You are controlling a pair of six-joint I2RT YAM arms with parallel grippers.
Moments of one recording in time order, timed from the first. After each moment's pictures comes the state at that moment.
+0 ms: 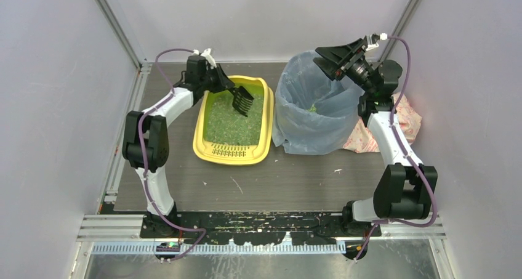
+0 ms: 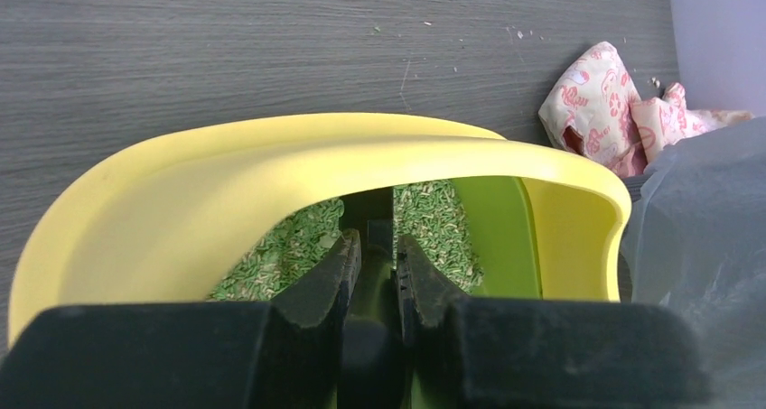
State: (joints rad) left arm -0.23 1.94 1.46 -0.03 0.32 -0.50; right arm -0.06 1.40 1.11 0.61 -0.81 1.48
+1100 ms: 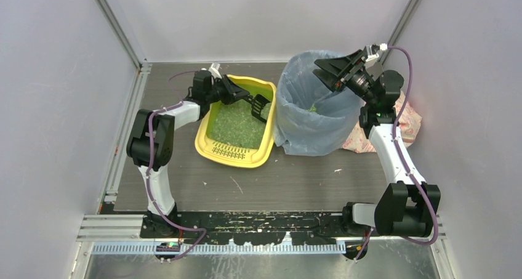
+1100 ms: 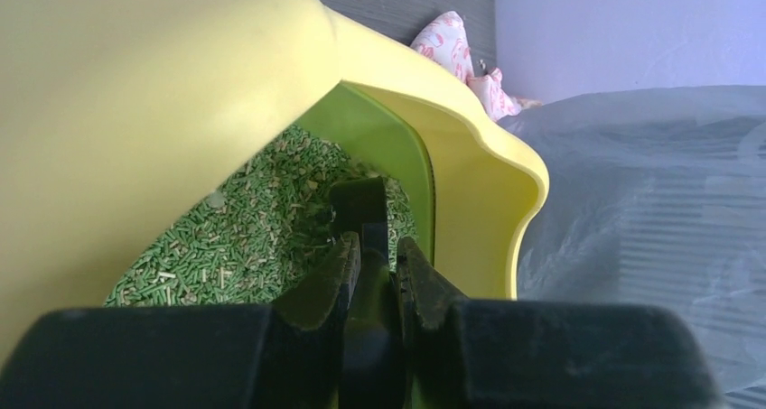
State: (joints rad) left arm -0.29 1.97 1.26 0.33 0.53 -0.93; right arm -0.06 1.26 1.00 0.53 -0.82 1.43
